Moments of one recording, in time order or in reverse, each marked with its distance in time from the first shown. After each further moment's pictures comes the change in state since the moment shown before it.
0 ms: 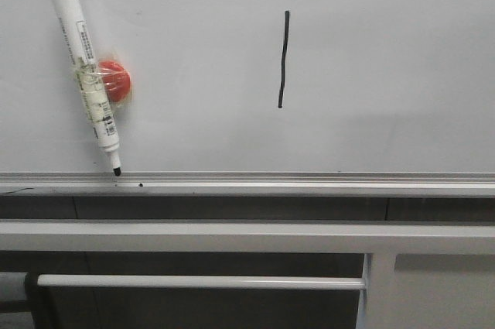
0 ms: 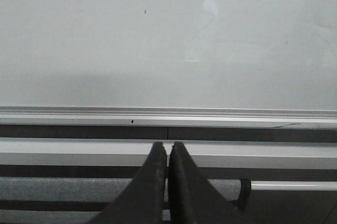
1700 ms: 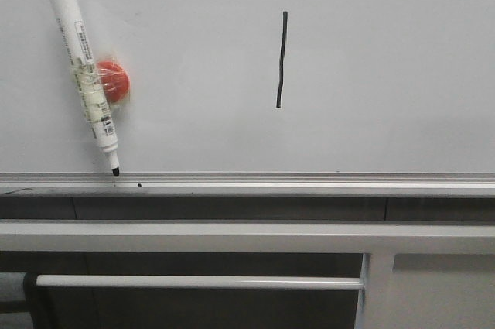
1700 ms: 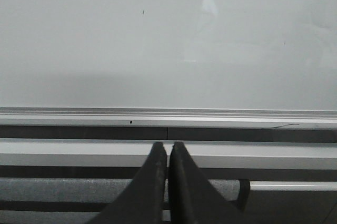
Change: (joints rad) left arm 0.000 0.000 0.000 0.000 0.000 0.000; right arm -0.813 -0.313 0.196 -1.441 0.321 1.219
